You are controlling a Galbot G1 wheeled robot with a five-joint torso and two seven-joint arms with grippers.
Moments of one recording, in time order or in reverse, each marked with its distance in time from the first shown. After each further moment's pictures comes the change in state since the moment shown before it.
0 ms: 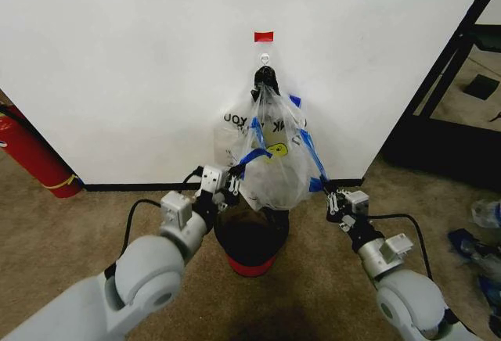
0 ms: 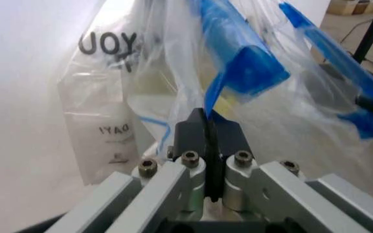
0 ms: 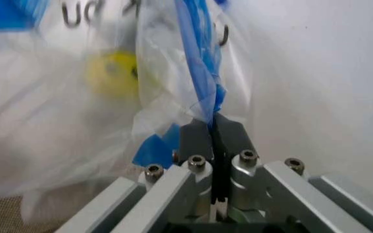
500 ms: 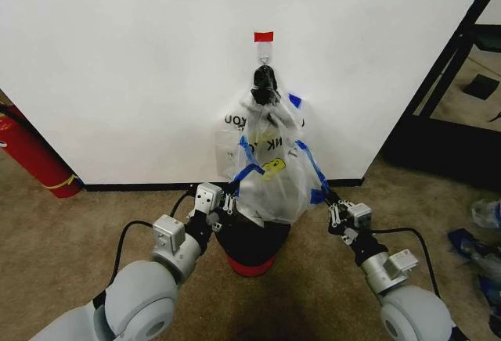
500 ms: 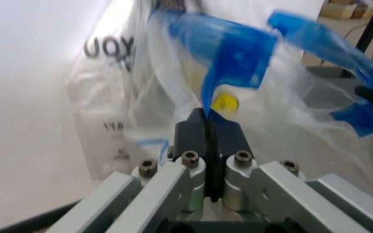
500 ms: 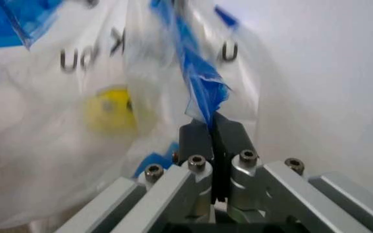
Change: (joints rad) left arm 0.108 0.003 -0.053 -0.063 0.047 -0.018 0.010; right arm -0.056 0.003 0.024 0.060 -0.014 0.024 -0.001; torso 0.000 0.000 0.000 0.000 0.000
